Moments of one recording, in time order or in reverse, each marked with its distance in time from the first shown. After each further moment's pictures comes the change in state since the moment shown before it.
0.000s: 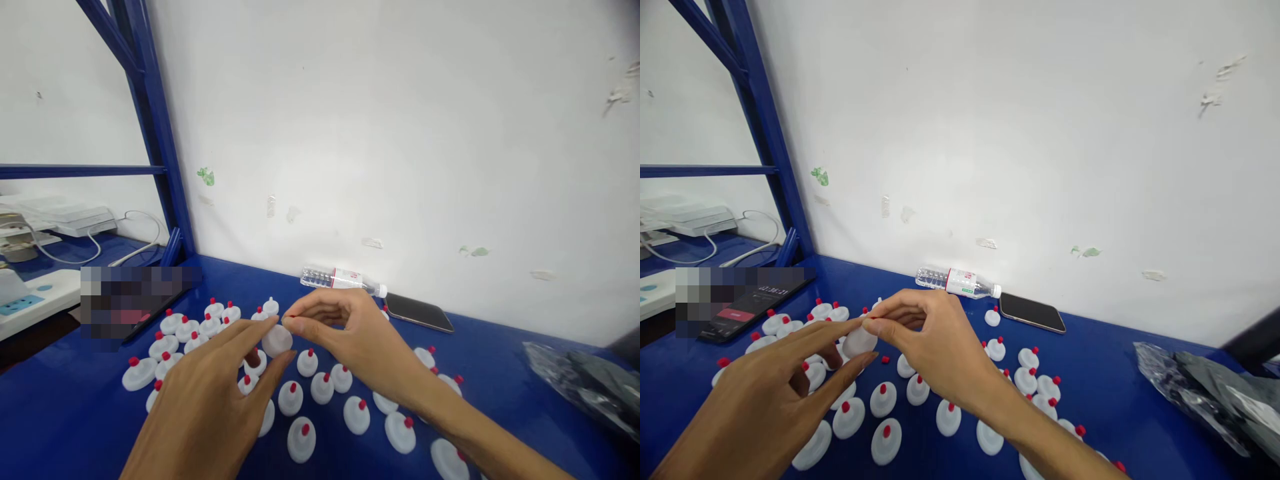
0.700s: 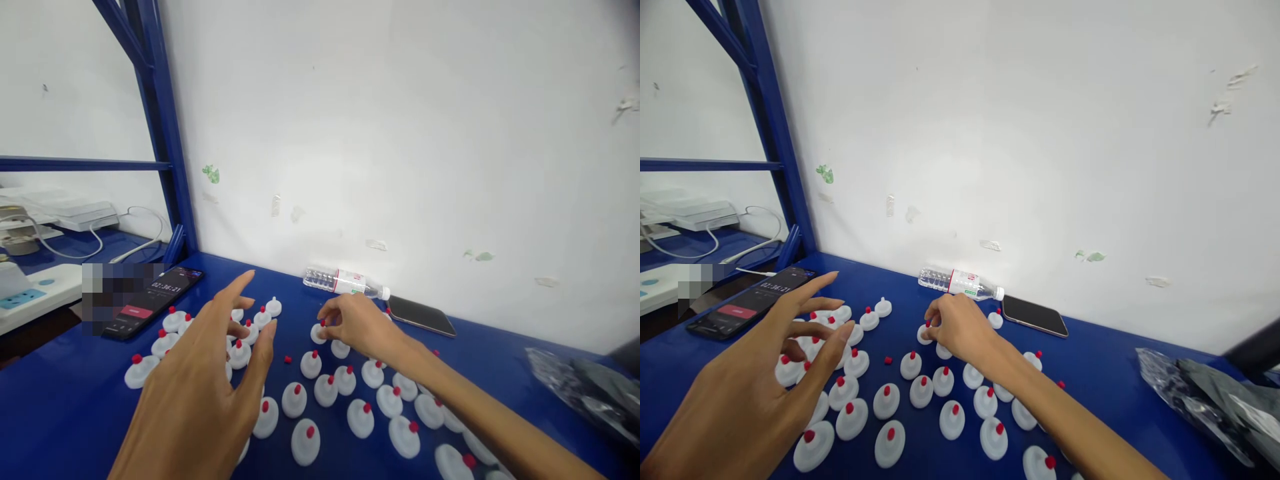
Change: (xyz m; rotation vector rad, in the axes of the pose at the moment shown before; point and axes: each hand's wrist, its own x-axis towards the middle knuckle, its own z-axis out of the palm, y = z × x) left_hand 0.002 0.000 -0.007 -0.044 0.132 -0.222; right_hand 0.031 0.063 -0.035 -0.784 -0.088 0.201
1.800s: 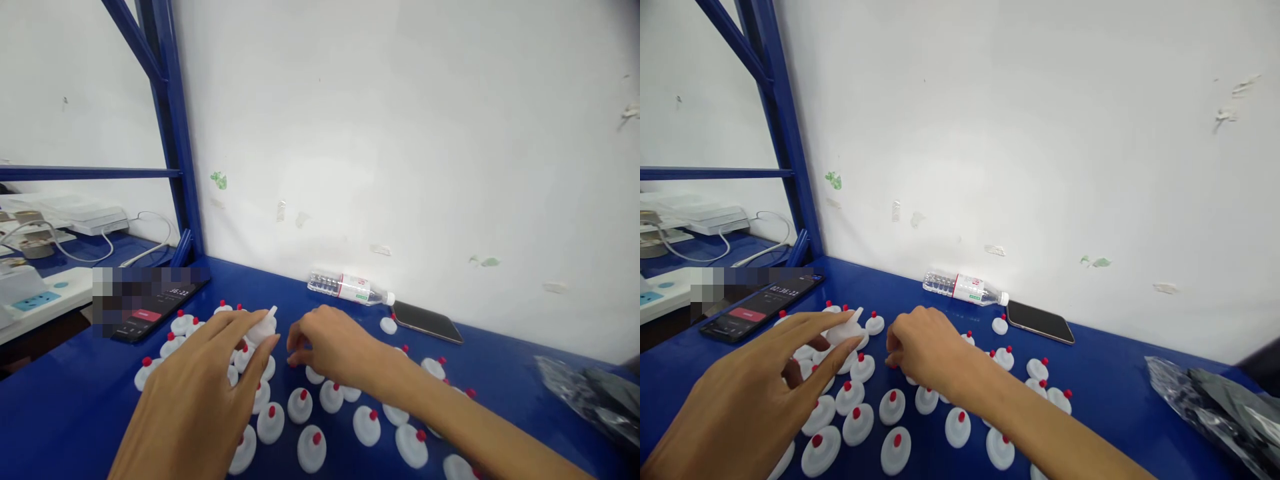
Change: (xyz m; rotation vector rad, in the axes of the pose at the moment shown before) left_hand 0.002 -0.014 -0.001 0.110 -0.046 0.089; right_hand 0.001 -0.056 0.013 -0.149 -0.158 -0.285
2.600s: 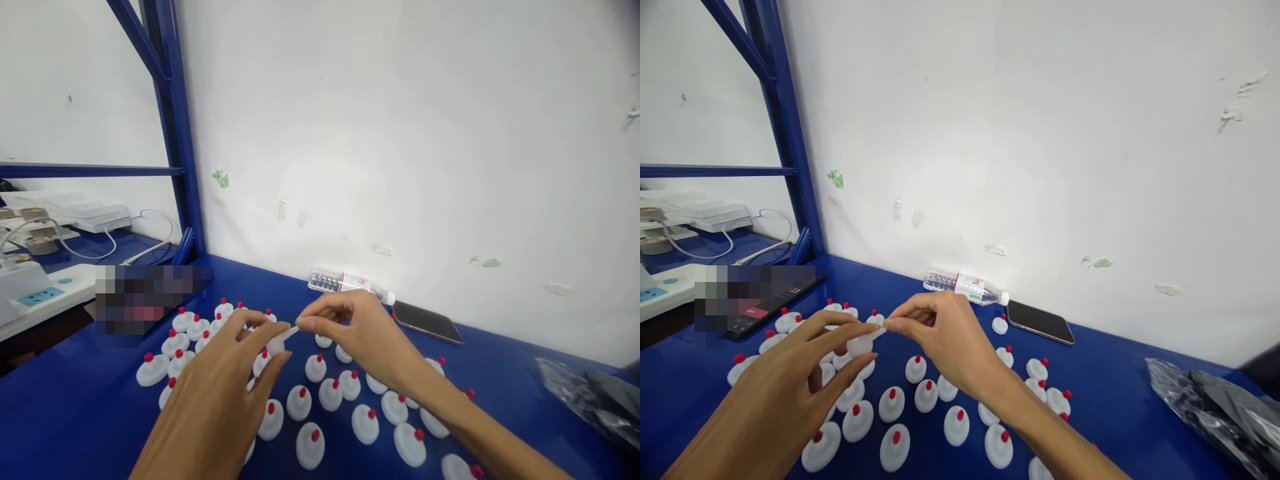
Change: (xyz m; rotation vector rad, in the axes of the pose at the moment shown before) left_hand -0.002 0.002 0.012 -0.044 -0.116 0.148; right_hand -0.034 -0.011 -0.025 0.707 0.296 0.139
